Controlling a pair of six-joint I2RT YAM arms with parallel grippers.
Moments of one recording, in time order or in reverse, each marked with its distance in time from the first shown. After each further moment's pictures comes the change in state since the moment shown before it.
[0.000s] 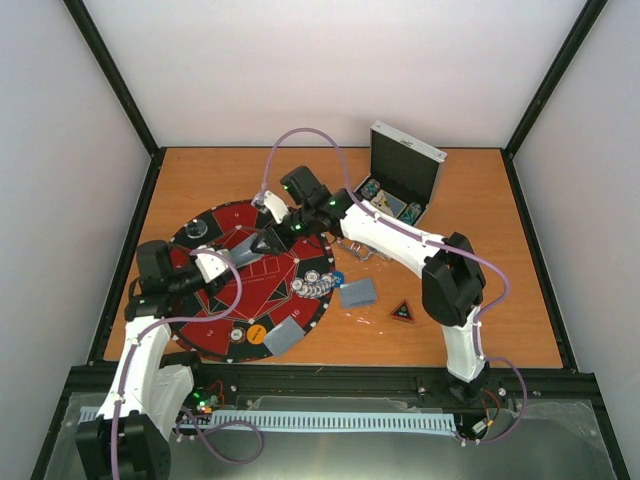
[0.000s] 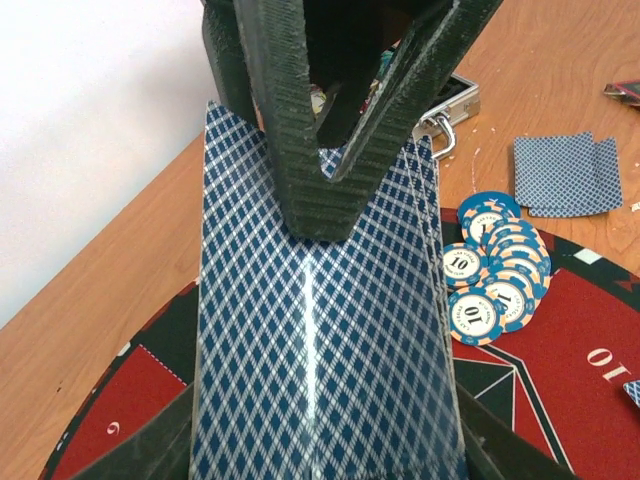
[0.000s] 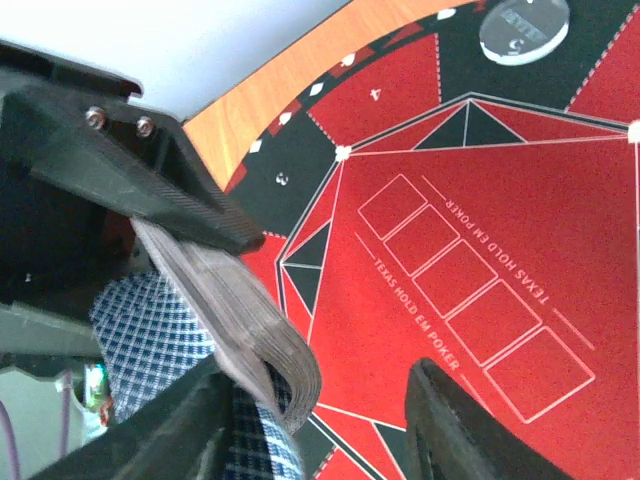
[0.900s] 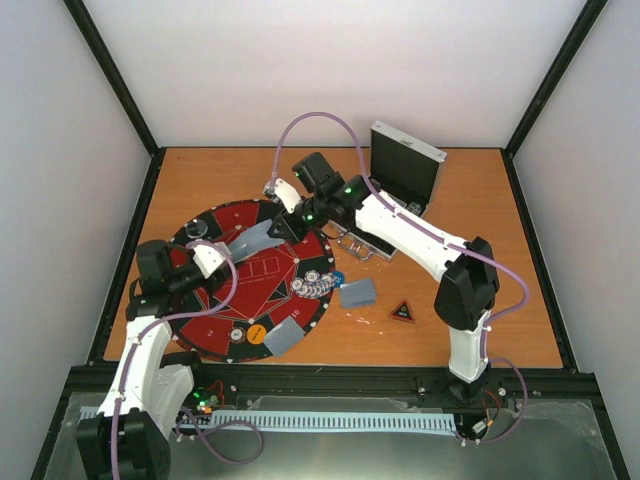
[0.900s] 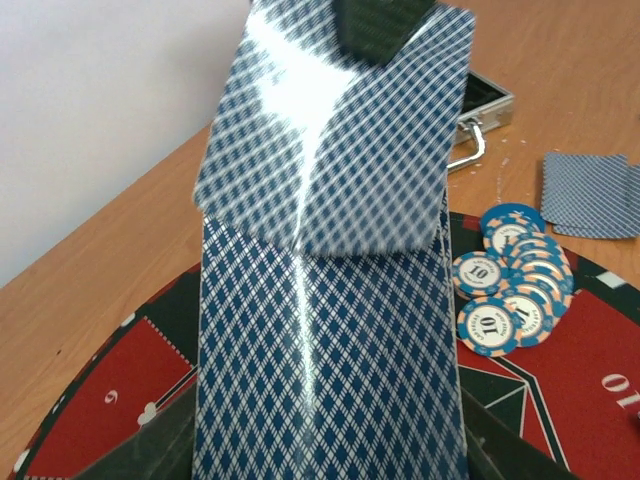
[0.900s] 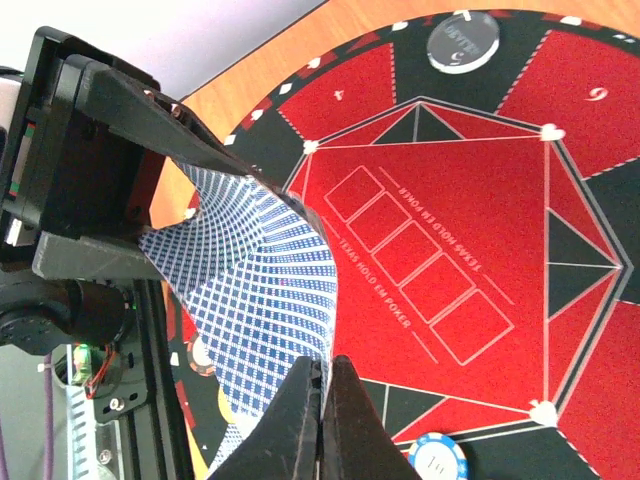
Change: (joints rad) left arm 0.000 0.006 -0.017 0.053 -0.030 -0.108; right arm -0.026 -0.077 0.056 -0.170 0.066 -0.066
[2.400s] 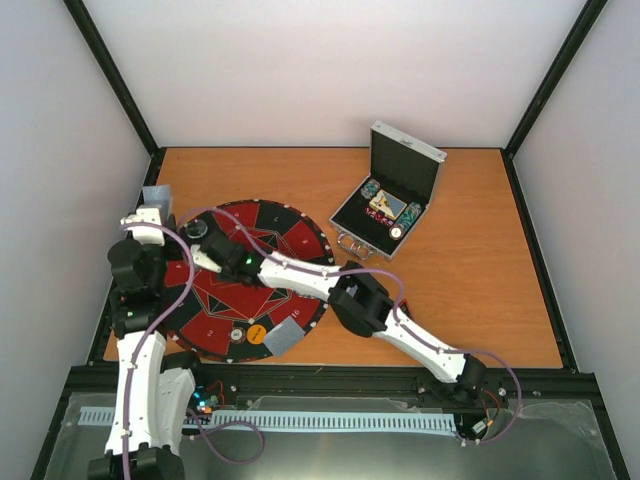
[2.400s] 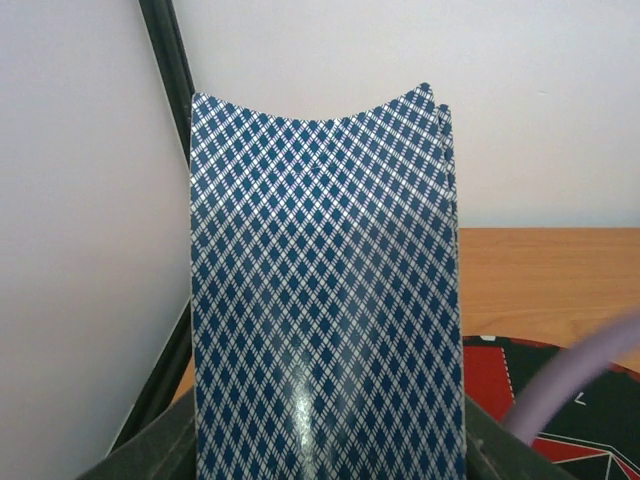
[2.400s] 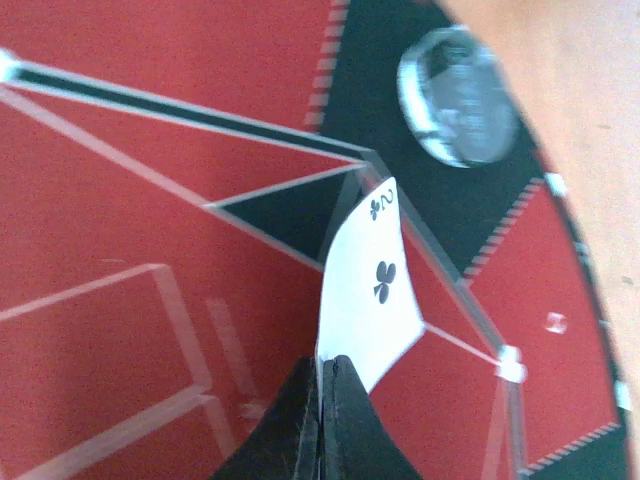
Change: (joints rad) left arm 0.077 -0.150 0.099 0.157 -0.801 -0.690; right arm 0.294 0.713 0.496 0.321 0.815 -0.559
